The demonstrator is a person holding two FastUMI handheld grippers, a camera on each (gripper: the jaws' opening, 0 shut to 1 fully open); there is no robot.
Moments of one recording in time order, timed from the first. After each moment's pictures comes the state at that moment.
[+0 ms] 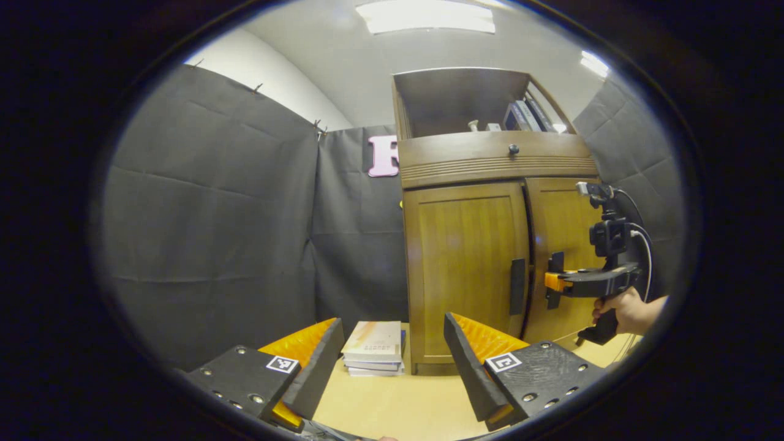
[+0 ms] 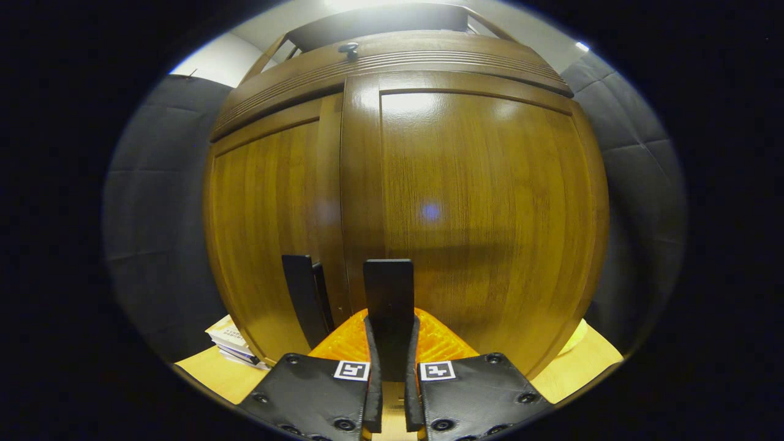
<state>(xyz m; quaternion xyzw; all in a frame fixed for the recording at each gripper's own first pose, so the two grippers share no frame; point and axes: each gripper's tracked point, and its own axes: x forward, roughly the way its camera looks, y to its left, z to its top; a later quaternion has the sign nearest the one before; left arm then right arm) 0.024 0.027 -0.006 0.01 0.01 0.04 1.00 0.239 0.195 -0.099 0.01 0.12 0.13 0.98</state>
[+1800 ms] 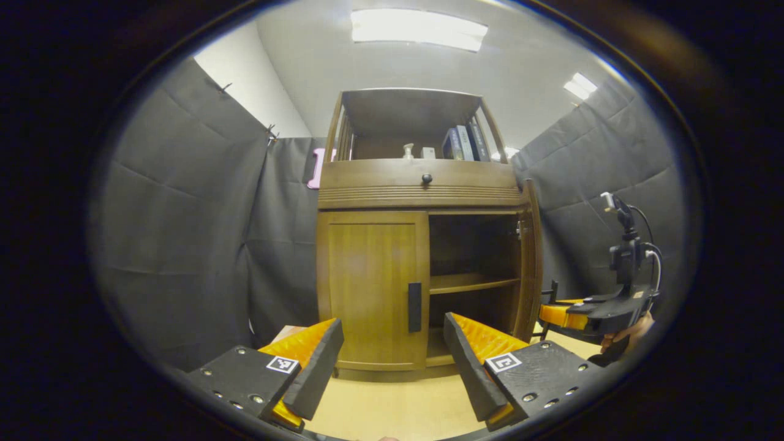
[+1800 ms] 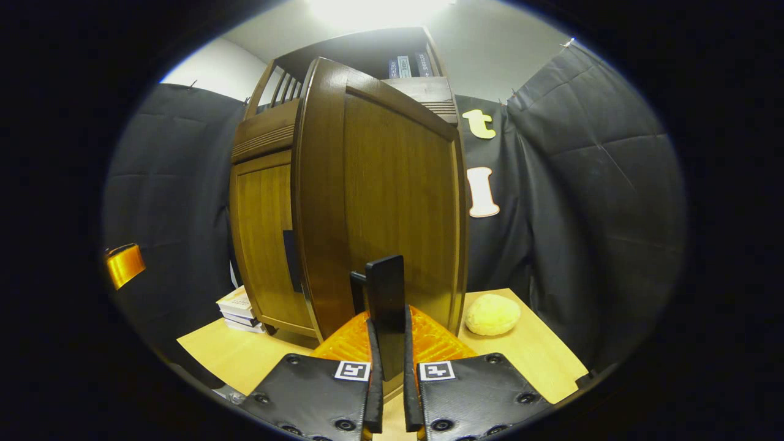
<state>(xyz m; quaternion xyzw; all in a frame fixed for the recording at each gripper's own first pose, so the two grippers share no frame) -0.033 -0.010 0.019 -0.04 -0.02 -0.11 0.99 0.087 0.033 -0.078 0.01 0.12 0.11 0.99</state>
